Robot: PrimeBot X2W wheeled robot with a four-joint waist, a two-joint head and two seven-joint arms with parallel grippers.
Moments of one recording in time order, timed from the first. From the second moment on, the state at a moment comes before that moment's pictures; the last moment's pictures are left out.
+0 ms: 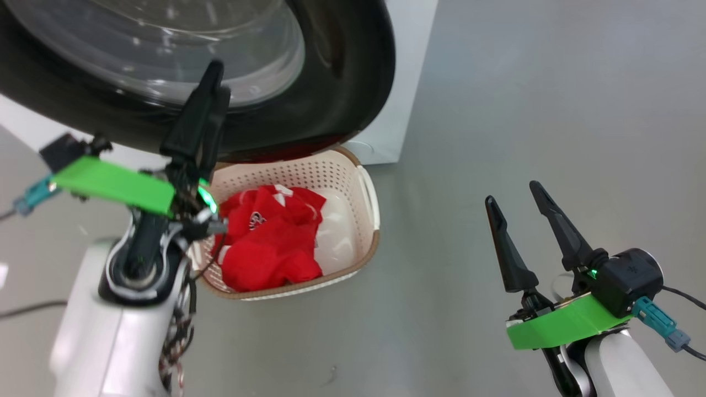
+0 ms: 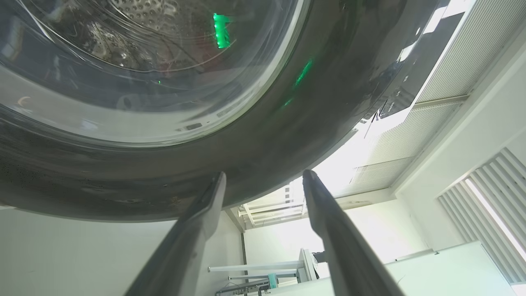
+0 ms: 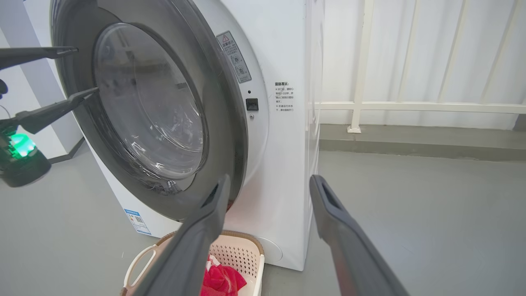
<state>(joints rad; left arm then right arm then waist) -0.69 0.08 -0.13 0.32 -1.65 -0.09 0.17 -0.17 -0.05 0.12 0.08 0.25 0.12 -0.26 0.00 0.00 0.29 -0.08</state>
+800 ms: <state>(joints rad) -0.14 0.27 -0.21 0.00 -1.03 -0.03 -0.20 -0.09 -0.05 0.11 0.11 0.25 0.12 -0.26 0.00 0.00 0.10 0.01</state>
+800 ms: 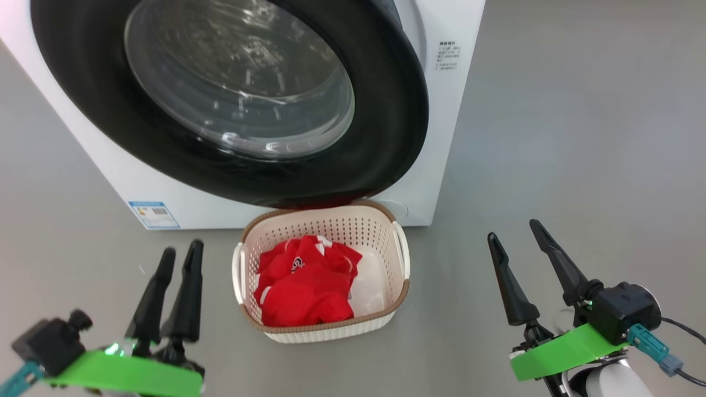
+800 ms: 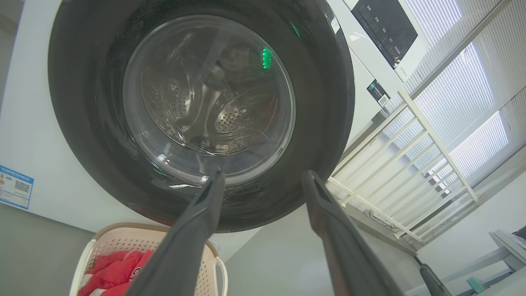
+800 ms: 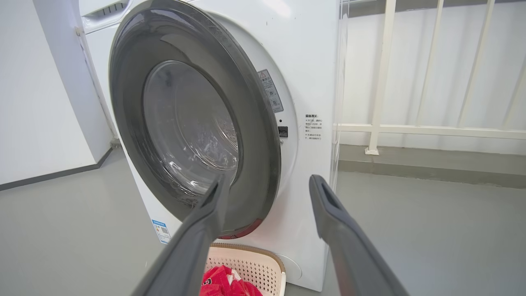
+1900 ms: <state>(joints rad) 0.15 0.17 -0.02 -0.09 -0.37 0.05 -0.25 0.02 -0.05 0.09 0.10 0.23 0.12 -0.26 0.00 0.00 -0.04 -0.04</state>
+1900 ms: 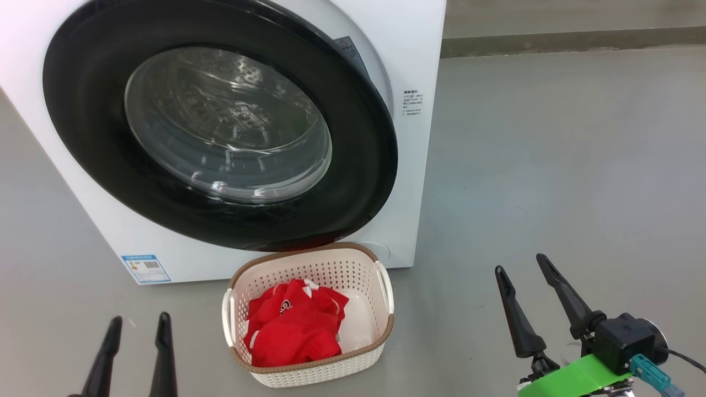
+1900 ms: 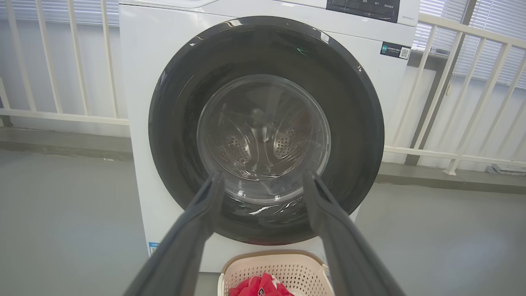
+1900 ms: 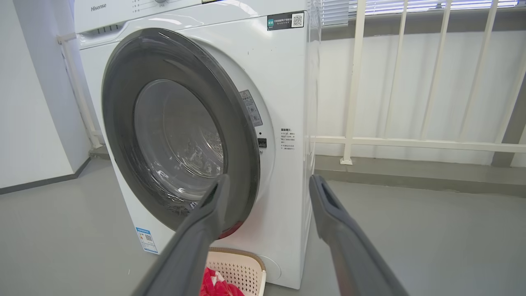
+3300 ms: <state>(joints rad) -0.01 0.05 -0.06 -0.11 -0.35 -0.09 -0.25 -0.36 -0.05 0.12 0.21 0.10 0.12 -0.26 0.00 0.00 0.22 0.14</state>
